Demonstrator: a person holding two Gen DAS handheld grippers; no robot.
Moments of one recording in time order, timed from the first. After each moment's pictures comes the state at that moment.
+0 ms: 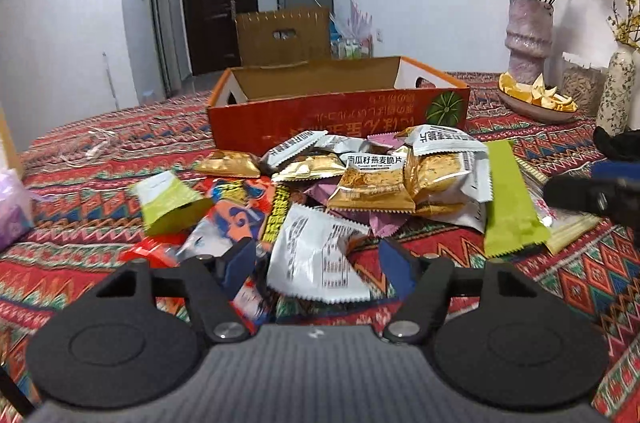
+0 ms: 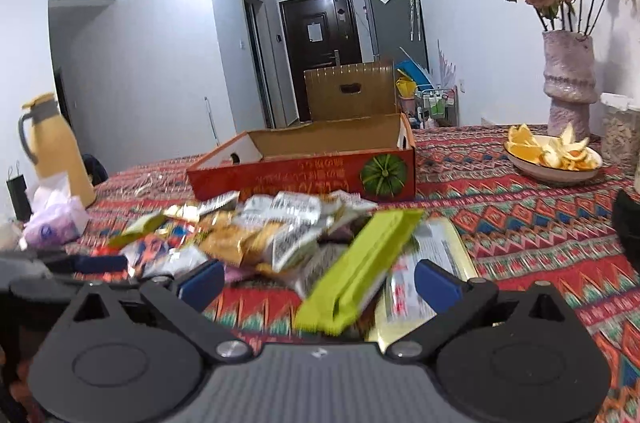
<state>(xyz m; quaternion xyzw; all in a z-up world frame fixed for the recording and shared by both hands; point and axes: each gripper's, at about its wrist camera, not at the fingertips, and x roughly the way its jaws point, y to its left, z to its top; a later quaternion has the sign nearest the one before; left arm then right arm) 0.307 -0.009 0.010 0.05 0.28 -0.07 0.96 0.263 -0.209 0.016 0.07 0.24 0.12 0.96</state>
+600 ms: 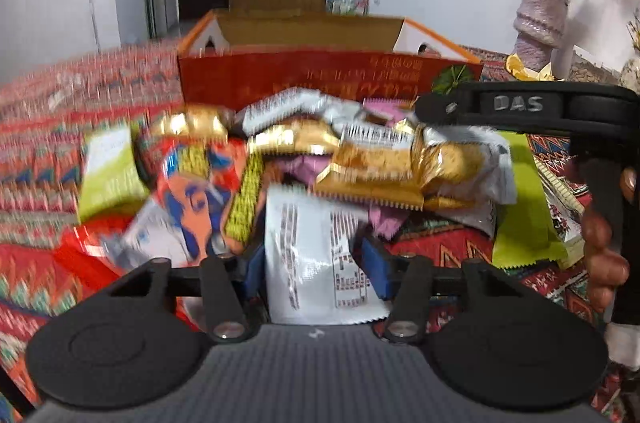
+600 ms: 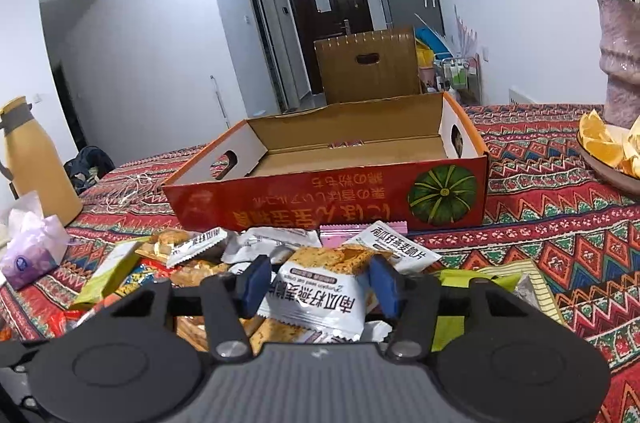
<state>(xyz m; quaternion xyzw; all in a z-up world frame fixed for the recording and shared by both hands) 0.348 -0.006 -0.011 -0.01 0.36 -0.09 0.93 0.388 -0.173 0.003 0.08 0.29 0.14 0.94</state>
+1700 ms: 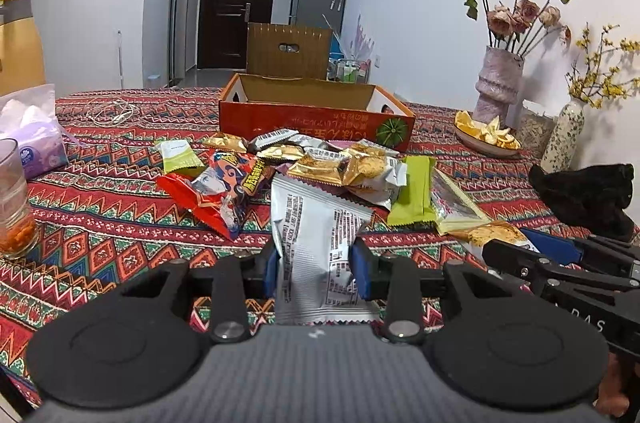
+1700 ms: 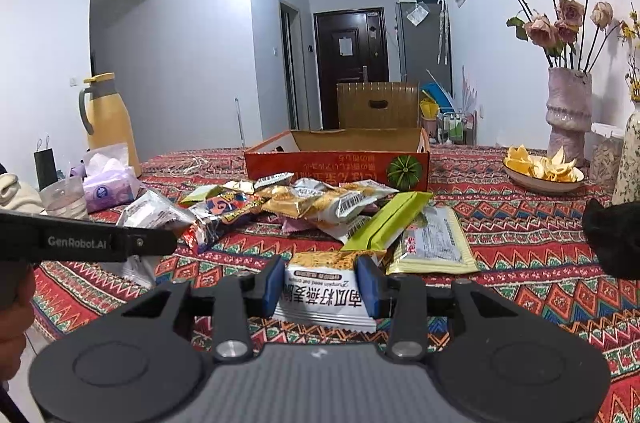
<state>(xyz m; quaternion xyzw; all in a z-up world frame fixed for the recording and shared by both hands) 0.170 -0.016 0.050 -0.03 0.26 -0.07 0.96 0.136 -0.204 0.030 0.02 0.21 0.15 0.97</state>
